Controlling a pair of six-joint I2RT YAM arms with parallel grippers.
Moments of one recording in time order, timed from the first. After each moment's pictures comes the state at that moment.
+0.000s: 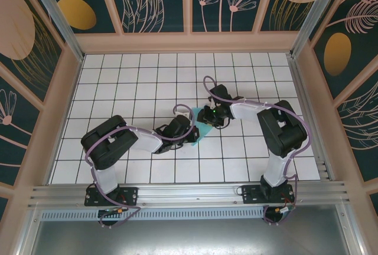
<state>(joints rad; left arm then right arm) -0.89 1.84 0.71 0.43 0.05 -0.89 0.53 1.82 1.02 -0.32 -0.35 0.69</state>
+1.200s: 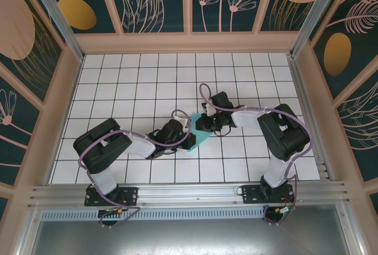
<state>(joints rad) -0.88 1.76 0.58 0.51 0.18 -0.75 0.56 1.78 0.87 -0.12 -0.56 0.56</state>
